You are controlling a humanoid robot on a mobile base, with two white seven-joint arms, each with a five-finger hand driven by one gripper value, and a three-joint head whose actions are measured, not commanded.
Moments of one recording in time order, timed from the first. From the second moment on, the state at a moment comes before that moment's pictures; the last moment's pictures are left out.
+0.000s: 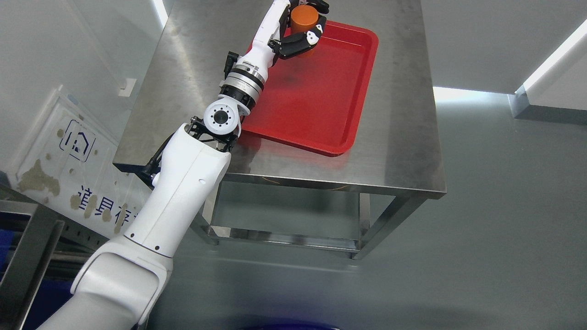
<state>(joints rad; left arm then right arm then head) -0.78 0.00 -0.47 -1.12 0.12 -0.13 0.03 0.00 0.00 0.00 0.00 0.00 0.04 0.03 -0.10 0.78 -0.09</state>
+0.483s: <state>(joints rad) -0.81 0.00 -0.51 -1.00 0.12 -0.14 0.02 0.00 0.00 0.00 0.00 0.00 0.04 0.03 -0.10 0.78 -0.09</state>
